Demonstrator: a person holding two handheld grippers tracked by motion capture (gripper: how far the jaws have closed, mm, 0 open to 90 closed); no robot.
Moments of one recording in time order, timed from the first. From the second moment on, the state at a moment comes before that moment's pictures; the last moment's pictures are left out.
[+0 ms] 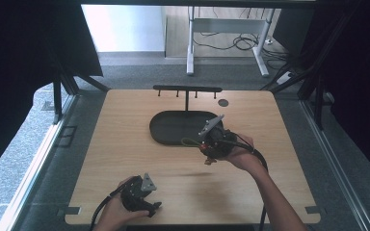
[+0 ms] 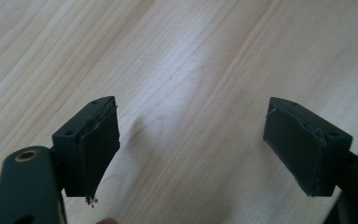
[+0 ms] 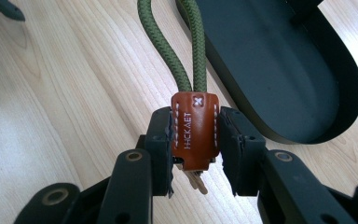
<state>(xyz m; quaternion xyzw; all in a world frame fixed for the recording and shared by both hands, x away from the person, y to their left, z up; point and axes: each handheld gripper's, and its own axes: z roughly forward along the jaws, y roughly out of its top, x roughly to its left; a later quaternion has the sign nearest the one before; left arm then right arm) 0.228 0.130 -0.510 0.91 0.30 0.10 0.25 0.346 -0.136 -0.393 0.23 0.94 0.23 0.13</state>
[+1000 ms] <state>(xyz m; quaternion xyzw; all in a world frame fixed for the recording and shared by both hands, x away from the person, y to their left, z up) 0.230 0.141 -0.505 0.91 0.32 0.11 0.26 0.372 -0.123 -0.380 0.23 0.94 0.22 0.13</state>
